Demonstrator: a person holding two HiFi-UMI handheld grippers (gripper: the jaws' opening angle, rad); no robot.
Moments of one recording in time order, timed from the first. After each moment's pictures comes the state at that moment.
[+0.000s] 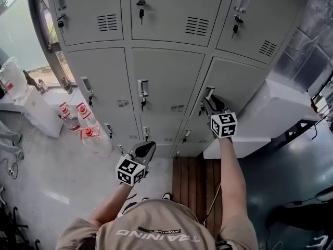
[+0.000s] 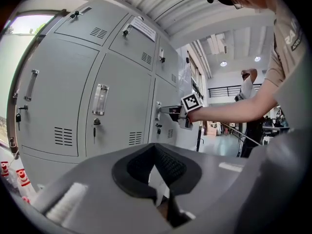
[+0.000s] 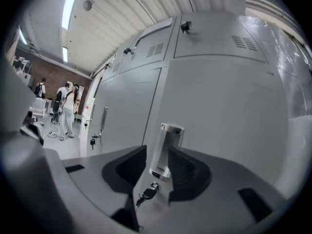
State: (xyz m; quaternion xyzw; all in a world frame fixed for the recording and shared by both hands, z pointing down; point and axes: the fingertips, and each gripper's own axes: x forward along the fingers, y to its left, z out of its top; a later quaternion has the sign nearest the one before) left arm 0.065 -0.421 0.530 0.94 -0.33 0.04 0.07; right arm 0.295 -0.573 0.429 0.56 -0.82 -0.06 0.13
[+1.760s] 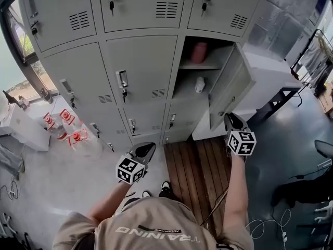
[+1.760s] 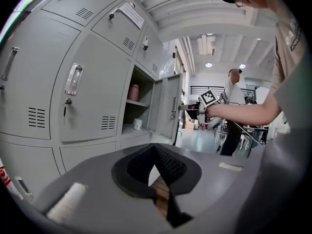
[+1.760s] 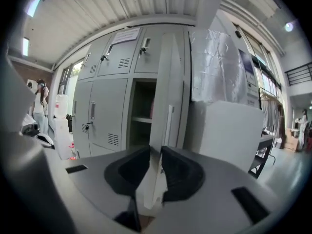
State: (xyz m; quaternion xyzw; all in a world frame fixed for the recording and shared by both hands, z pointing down) left arm 0.102 -0.360 0.568 0.97 -0.21 0.08 0.10; right arm 0.425 -0.365 0.459 0.71 -0.69 0.04 0.14
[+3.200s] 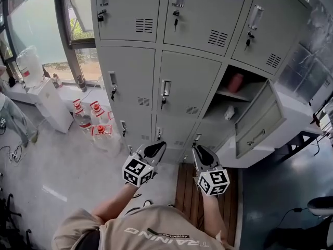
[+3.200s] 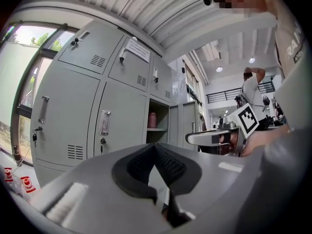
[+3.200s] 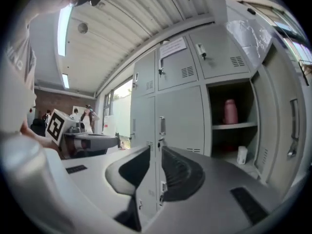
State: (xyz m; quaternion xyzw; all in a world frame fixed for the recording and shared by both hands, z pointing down) left arm 0.026 -0.359 0.473 0.94 -0.34 -0.01 0.04; right arm 0.148 -0.339 0.461 0.53 -0.85 0.02 0.05
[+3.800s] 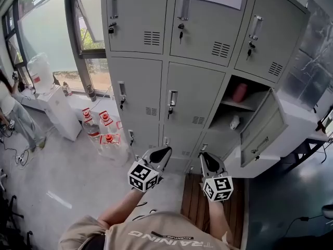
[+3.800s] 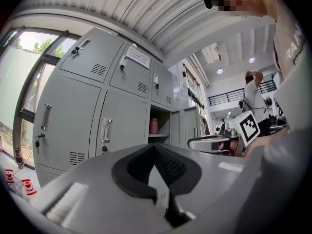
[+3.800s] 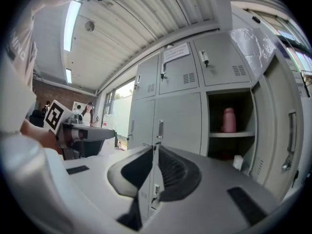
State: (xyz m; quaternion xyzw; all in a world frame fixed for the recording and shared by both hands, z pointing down) left arm 0.024 -0.359 0.451 0.93 -0.36 -0.03 0.02; right arm 0.154 -0.341 0.453 0.53 -0.85 -0.02 0.06
